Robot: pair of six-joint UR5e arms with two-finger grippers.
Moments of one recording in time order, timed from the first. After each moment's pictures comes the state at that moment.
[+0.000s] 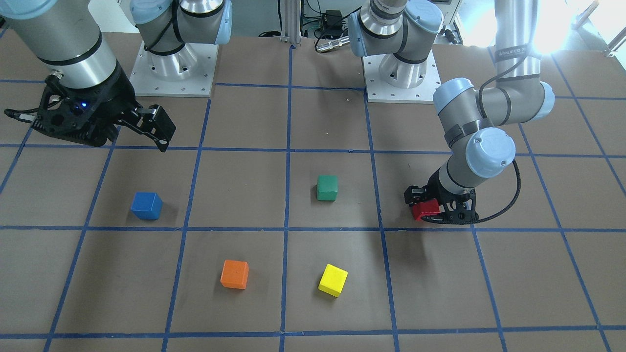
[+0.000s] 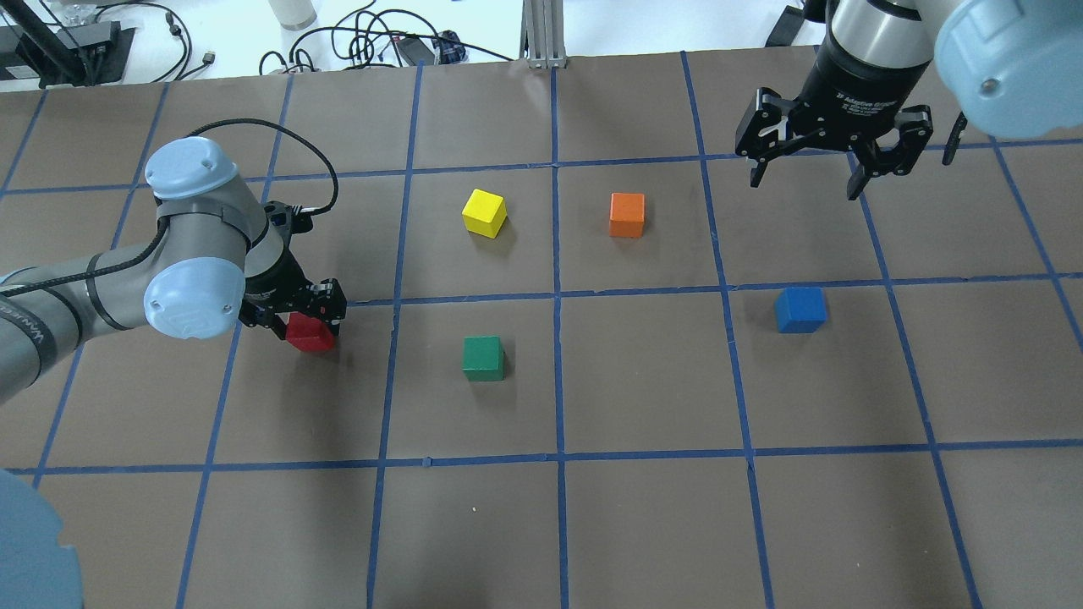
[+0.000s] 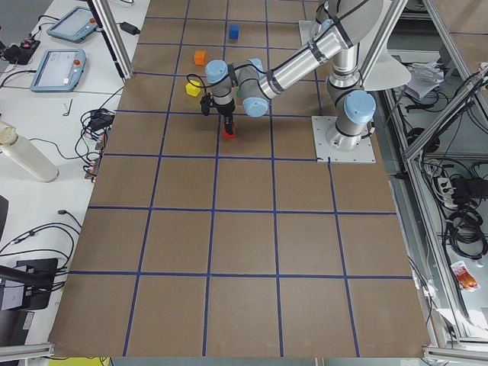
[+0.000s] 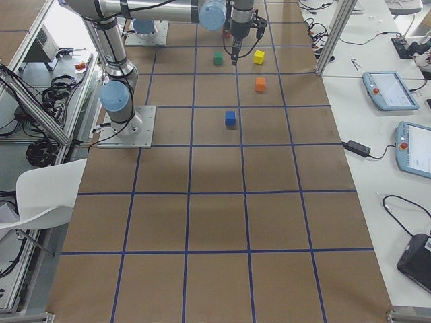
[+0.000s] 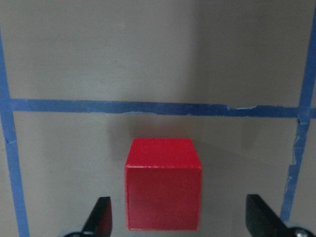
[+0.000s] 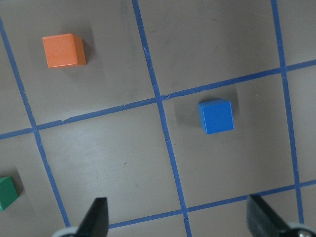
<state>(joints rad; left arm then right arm) -1.37 -1.87 -1.99 -1.00 1.61 0.14 1.55 -1.51 1.55 -1.58 -1.56 0.20</state>
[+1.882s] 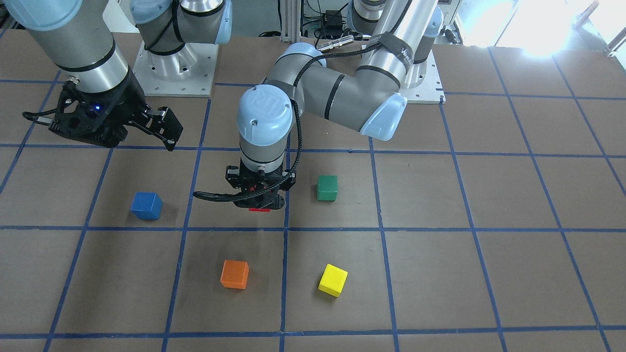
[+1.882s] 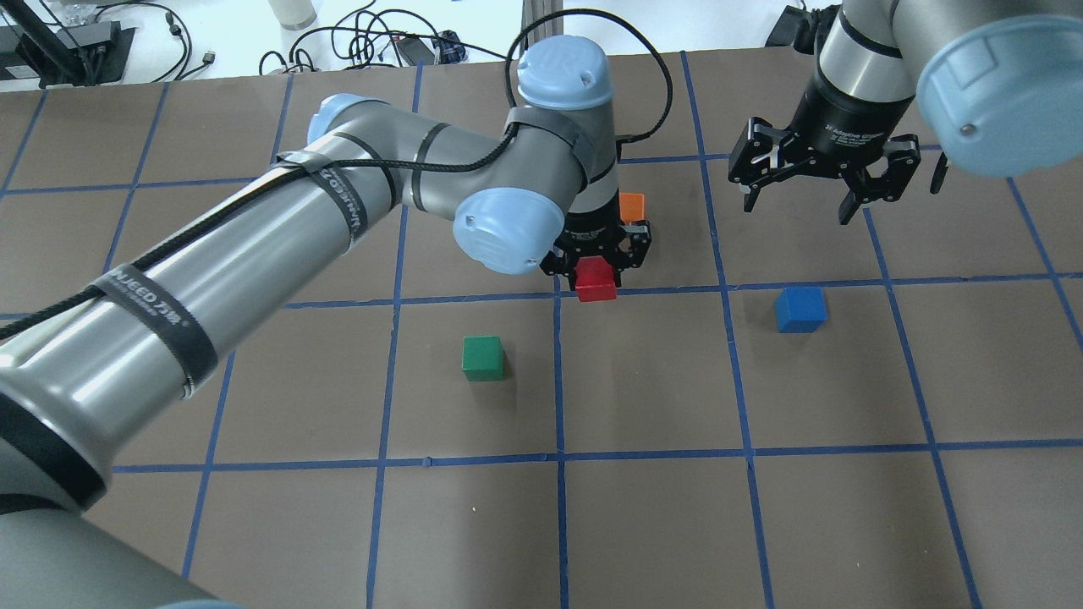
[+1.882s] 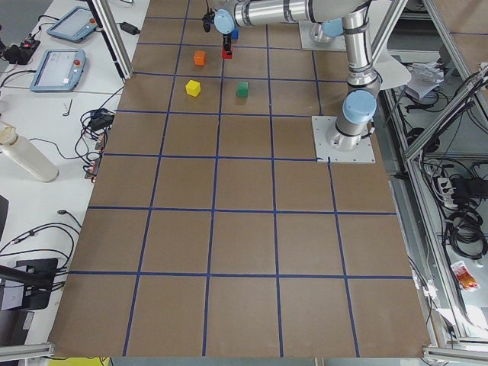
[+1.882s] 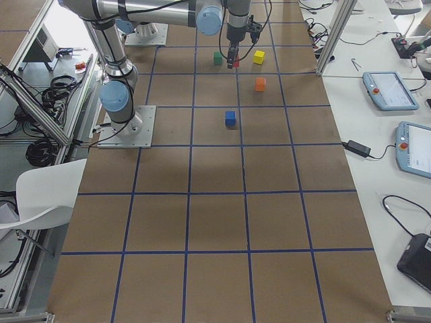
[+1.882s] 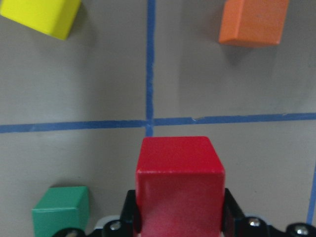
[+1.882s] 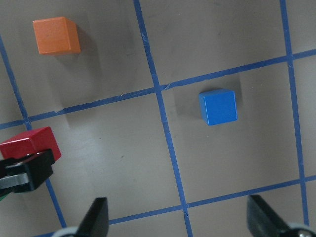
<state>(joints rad) -2.04 -2.08 -1.48 -1.21 1.44 -0.46 1.55 -1.53 1.62 -1.62 -1.57 0.20</state>
